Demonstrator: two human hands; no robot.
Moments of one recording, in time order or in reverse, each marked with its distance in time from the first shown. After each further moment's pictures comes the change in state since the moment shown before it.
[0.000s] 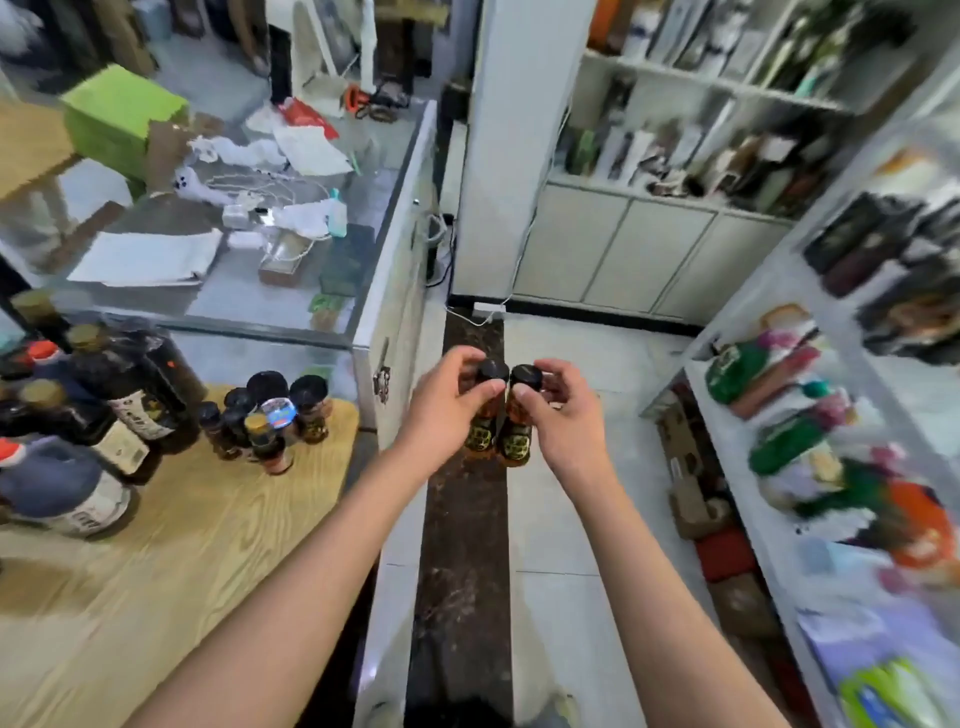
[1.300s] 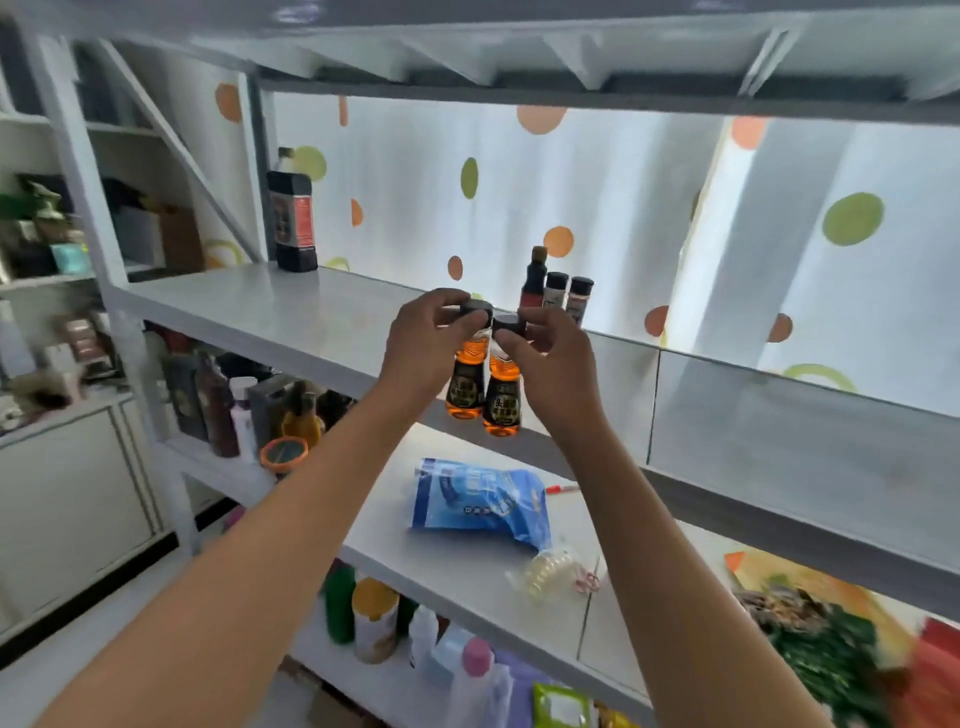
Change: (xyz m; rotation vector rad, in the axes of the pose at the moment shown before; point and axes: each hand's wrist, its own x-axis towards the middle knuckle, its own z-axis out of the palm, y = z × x) left_hand 0.074 0.482 0.707 -0.393 -0.841 0.609; right_hand 0.091 0.056 -0.756 -0.255 1.152 -0.064
